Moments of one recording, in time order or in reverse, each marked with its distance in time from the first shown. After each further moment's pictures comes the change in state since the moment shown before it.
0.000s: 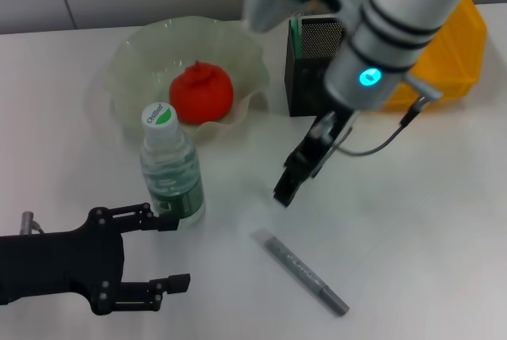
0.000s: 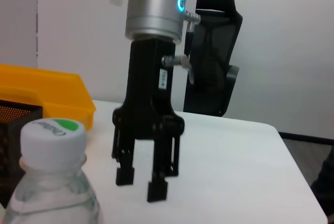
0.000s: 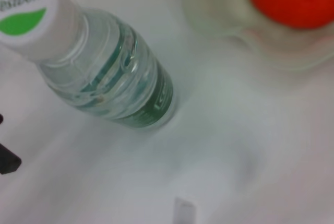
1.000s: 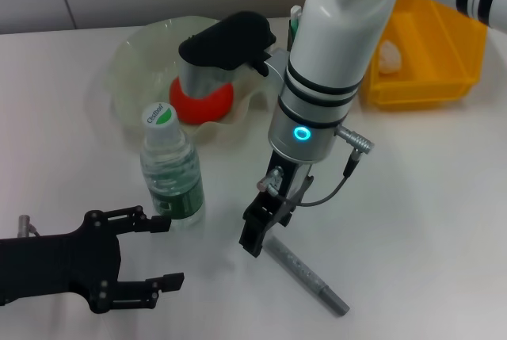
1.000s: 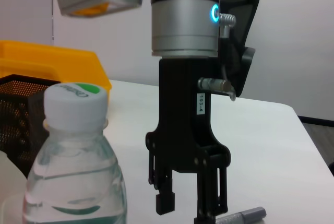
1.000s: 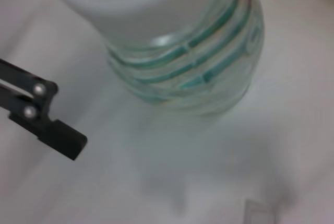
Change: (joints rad) left arm 0.011 0.000 -0.005 -0.002 0.031 -0.065 0.026; right arm 0.149 0.001 -0.364 0.270 0.269 0.195 0.171
